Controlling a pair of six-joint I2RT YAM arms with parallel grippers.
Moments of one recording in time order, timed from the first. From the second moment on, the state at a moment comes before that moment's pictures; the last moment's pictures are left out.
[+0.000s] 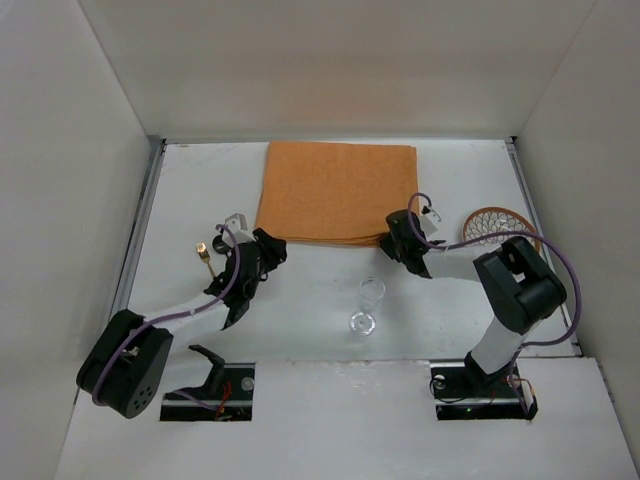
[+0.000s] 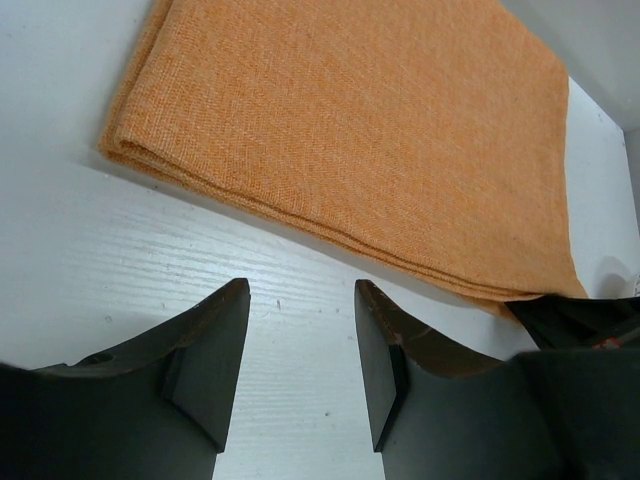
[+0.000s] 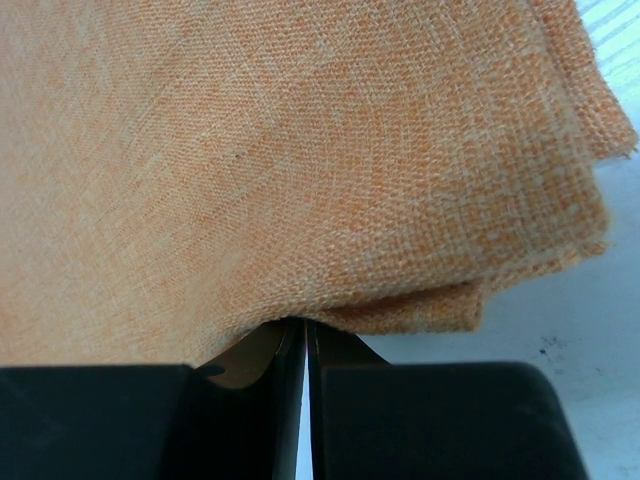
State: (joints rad) left arm -0.51 1.19 0.31 0.52 -0.32 -0.79; right arm 0.52 1.70 0.76 0.18 0.35 1.18
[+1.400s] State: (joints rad) left arm -0.55 1.20 0.32 0.51 -0.26 -0.82; right arm -0.03 0.78 0.46 -0.05 0.42 1.02
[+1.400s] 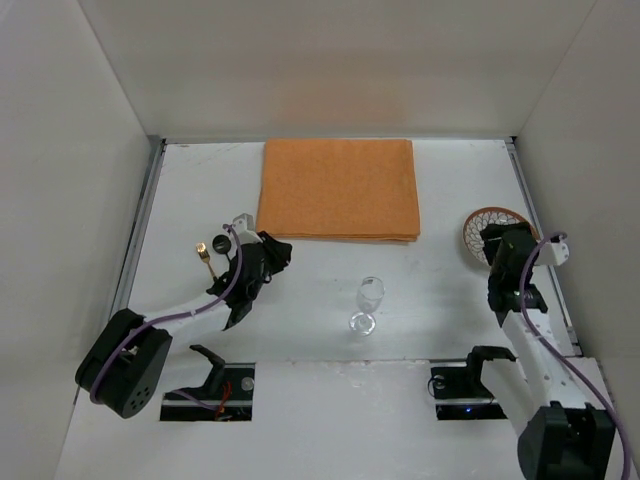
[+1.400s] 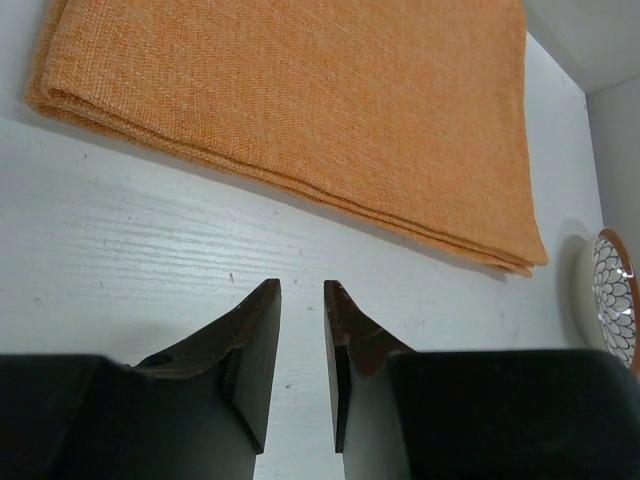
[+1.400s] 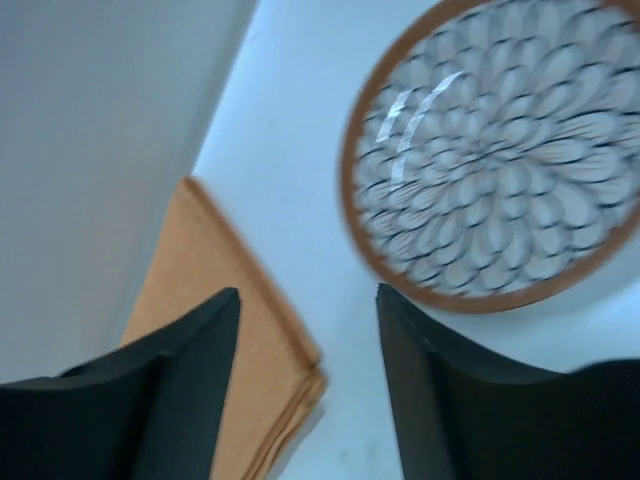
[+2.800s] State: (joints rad) left arm -0.52 1.22 0.32 0.51 -0.26 -0.83; right arm -0.48 1.16 0.38 0.18 0.08 1.00
